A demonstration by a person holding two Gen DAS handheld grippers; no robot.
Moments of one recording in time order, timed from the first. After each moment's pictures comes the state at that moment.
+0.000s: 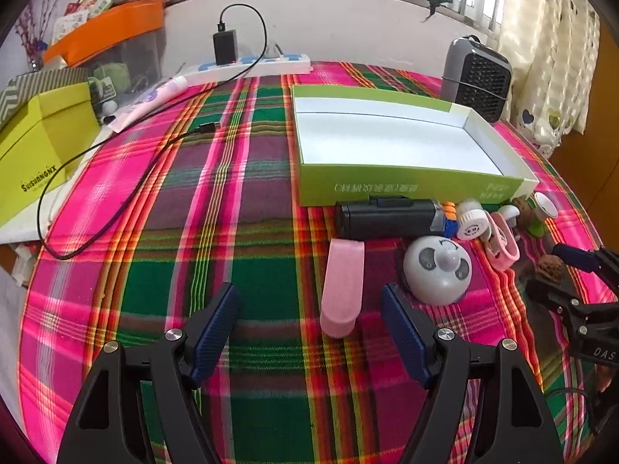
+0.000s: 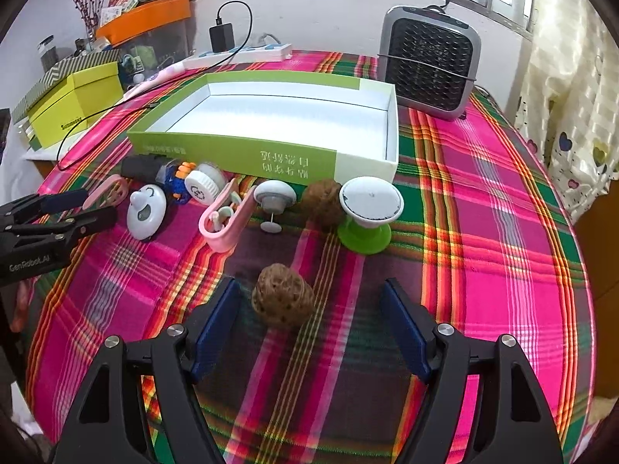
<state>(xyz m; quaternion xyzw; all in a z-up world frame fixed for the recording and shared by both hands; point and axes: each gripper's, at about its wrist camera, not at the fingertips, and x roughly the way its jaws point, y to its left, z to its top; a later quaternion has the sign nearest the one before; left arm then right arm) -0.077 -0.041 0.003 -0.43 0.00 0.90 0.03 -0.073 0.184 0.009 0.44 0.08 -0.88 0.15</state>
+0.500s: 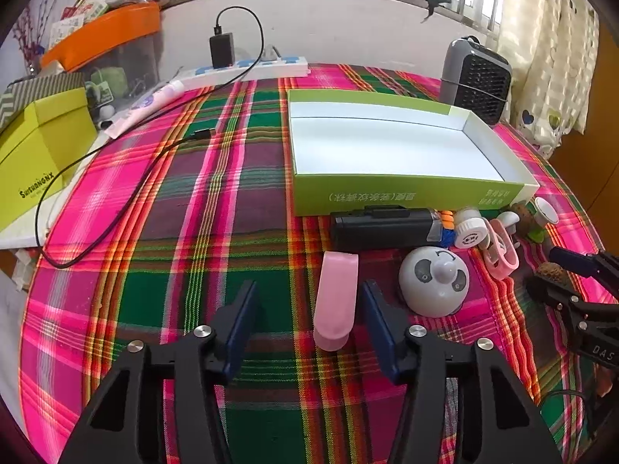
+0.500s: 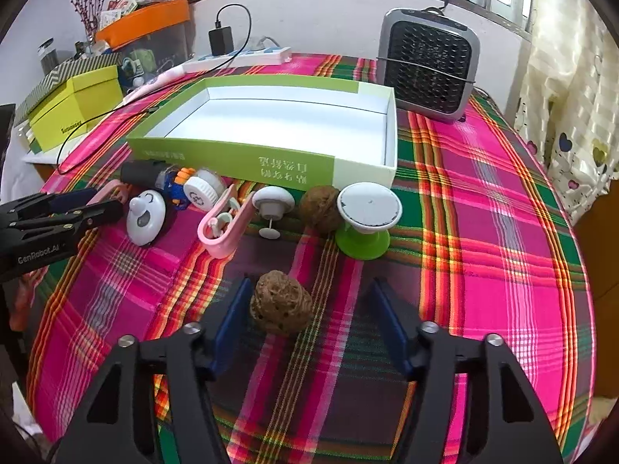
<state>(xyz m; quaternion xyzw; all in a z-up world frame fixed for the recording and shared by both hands) -0.082 -0.036 0.005 -0.43 0.00 0.90 0.03 -0.076 0.185 0.011 0.44 0.07 -0.89 0.15</state>
